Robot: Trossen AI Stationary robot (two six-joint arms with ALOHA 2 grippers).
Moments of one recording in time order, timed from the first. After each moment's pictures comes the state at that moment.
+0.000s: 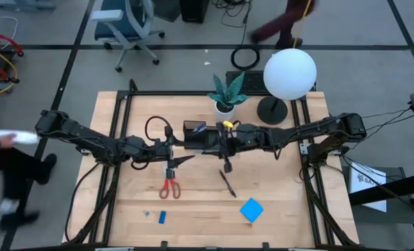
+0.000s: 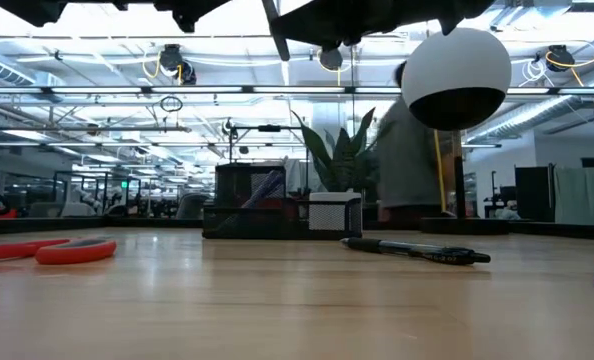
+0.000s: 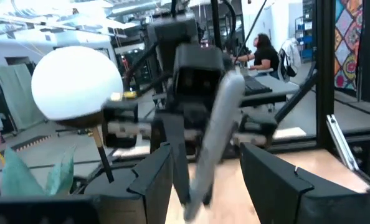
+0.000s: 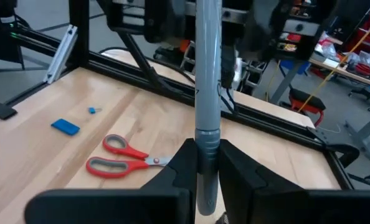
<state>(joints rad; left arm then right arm) -0.25 1.19 0.57 0.73 -0.29 0.19 0.03 1.53 0.98 0.31 -0.08 -0.30</state>
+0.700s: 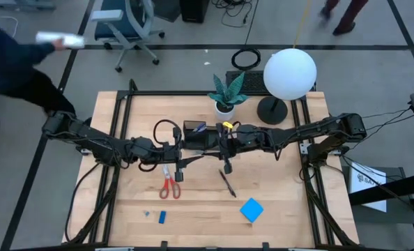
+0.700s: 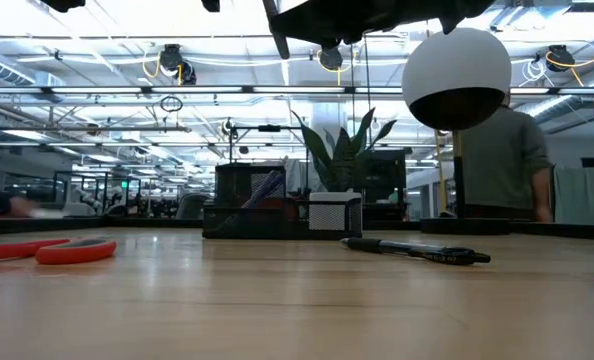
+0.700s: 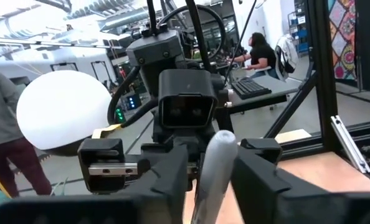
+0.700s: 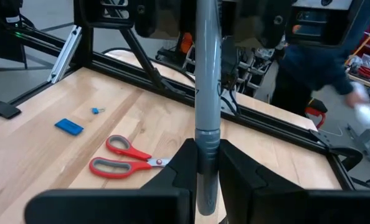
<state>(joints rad) -0.25 1.32 0.70 0.73 -0.27 0.29 0.04 1.53 0.98 0.32 -0.08 -0.31</state>
